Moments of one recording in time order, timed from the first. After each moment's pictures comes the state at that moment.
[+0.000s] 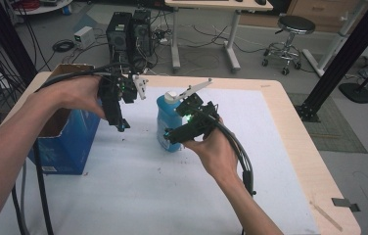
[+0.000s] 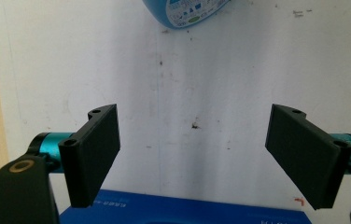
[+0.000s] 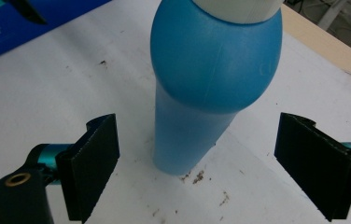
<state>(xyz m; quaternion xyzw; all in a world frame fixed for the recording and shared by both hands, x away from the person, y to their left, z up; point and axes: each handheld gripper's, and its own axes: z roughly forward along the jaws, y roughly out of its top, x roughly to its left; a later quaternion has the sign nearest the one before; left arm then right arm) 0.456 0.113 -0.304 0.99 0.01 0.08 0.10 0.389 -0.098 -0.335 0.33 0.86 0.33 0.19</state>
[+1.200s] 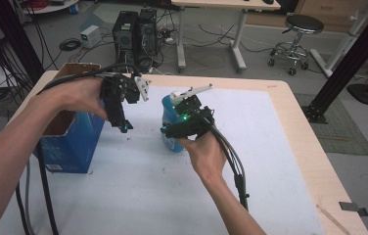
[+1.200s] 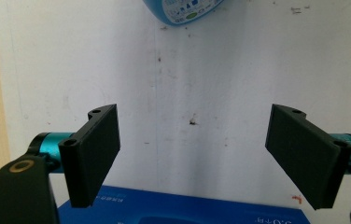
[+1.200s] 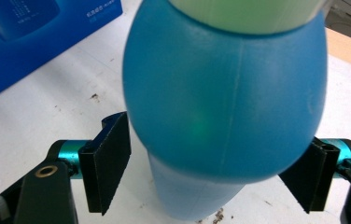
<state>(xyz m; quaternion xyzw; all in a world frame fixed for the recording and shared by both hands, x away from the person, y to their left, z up) 0.450 0.117 -0.304 0.99 0.01 0.08 0.10 0.404 -0.082 -0.359 0.38 0.83 0.37 0.19</state>
